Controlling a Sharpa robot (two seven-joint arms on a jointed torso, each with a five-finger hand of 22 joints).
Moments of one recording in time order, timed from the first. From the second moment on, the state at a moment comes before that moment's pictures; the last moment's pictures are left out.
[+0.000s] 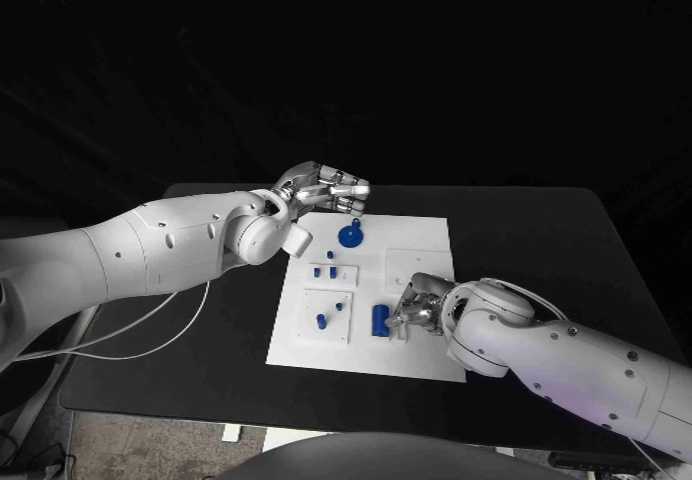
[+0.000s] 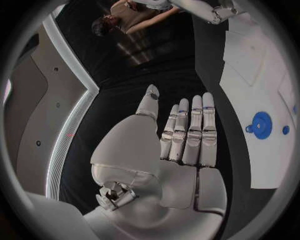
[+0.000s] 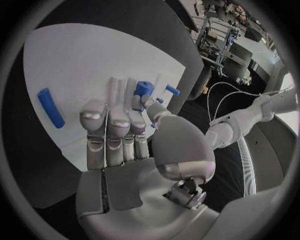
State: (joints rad) left arm 1.22 -0.72 -0.11 1.23 -0.20 -0.10 0.35; left_hand 1.33 0.04 -0.16 -0.06 0.12 1.02 0.14 0.07 0.06 1.17 0.12 0.06 0.06 1.18 0.11 0.06 0.08 0.09 1.06 0.10 0.22 0.10; right arm 0.91 -0.58 0.09 1.51 -1.36 -0.10 -0.60; right_hand 1.12 -0.03 0.30 -0.16 0.14 1.31 0.00 0.06 0.27 1.36 -0.07 1.02 1.24 1.46 -0.10 1.00 1.07 0.05 1.46 -0.12 0.81 1.31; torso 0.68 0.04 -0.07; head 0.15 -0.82
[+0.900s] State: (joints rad) left arm 1.22 -0.72 -0.11 1.23 -0.20 -0.09 0.35; left_hand 1.33 0.04 -0.16 -0.06 0.12 1.02 0.14 0.07 0.06 1.17 0.12 0.06 0.06 1.18 0.11 0.06 0.08 0.09 1.06 0.10 0.23 0.09; right arm 0.90 -0.60 0.09 1.53 -1.36 -0.11 -0.57; right_hand 1.14 -0.10 0.17 -0.05 0.16 1.32 0.00 0.06 0.28 1.36 -0.07 1.02 1.25 1.46 -0.10 1.00 1.06 0.05 1.46 -0.12 0.81 1.31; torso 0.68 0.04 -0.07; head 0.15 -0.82
